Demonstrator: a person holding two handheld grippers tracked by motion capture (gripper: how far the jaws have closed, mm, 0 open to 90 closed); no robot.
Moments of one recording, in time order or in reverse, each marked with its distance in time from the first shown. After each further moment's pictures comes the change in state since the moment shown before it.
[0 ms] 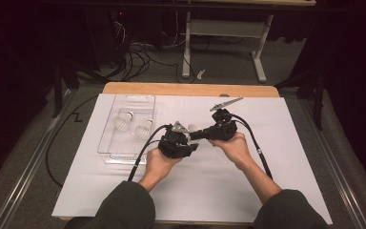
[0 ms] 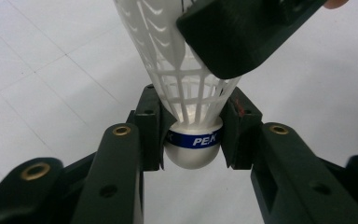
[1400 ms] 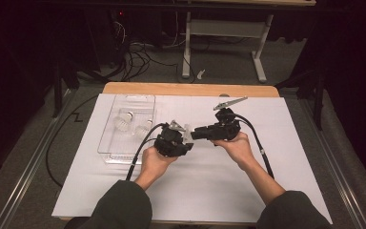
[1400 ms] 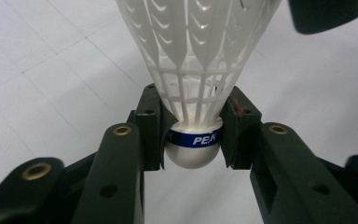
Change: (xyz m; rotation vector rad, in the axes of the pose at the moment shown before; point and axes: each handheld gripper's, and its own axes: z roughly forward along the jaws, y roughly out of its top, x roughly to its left) left arm 0.009 -0.001 -0.006 0.046 0.032 -0.026; right arm 0.002 -0.001 -0.010 -0.039 -0.059 -0.015
